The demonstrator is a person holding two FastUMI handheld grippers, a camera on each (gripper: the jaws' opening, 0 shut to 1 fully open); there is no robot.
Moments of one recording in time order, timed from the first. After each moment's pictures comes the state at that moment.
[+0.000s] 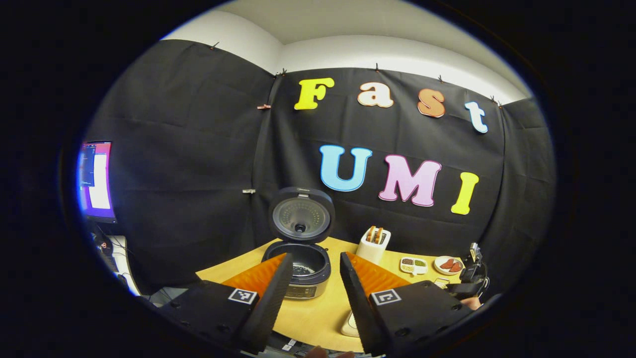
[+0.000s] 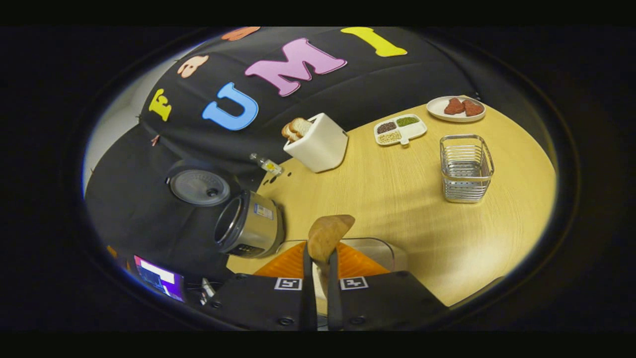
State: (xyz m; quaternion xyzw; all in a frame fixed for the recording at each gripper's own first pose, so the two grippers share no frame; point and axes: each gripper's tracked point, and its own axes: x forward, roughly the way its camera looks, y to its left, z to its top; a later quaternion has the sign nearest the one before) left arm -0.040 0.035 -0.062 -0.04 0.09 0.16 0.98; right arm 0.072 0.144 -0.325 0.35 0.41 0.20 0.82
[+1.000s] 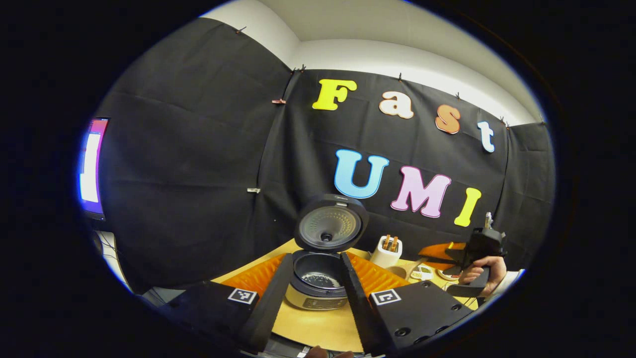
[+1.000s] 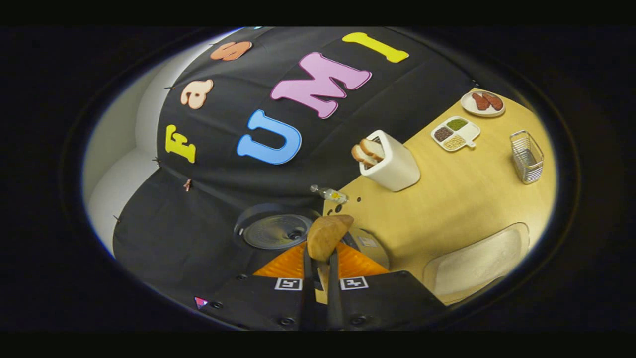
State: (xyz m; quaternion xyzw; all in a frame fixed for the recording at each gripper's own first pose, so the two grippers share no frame) left arm -0.053 0.200 -0.068 -0.09 0.08 0.14 0.98; right arm 0.136 0.307 -0.153 0.49 0.32 0.20 0.78
